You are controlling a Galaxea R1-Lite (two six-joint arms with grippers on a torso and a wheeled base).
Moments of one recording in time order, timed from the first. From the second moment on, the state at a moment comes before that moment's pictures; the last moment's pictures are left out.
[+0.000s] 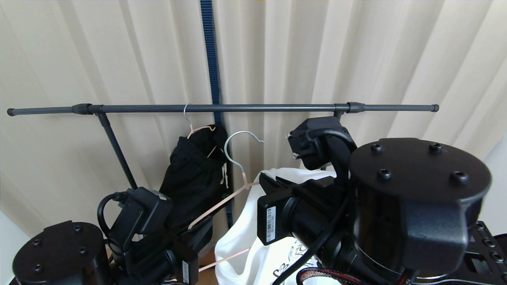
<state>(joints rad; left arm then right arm) -0.80 1.55 -0.20 -1.12 0.24 -0.05 1.14 1.70 -0.97 -0.47 -0.65 0.32</state>
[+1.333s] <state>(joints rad) -0.79 1.55 -0.17 -1.16 0.18 -0.04 0.98 1.54 -0.85 -0.46 -0.38 0.13</state>
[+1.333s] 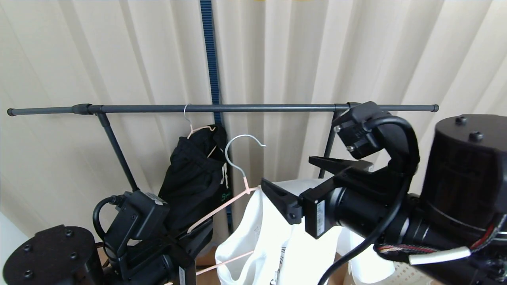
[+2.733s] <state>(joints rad) -0.81 1.53 -0.07 -1.21 0.05 0.01 0.53 1.68 -1.21 0.50 0.54 -0.77</state>
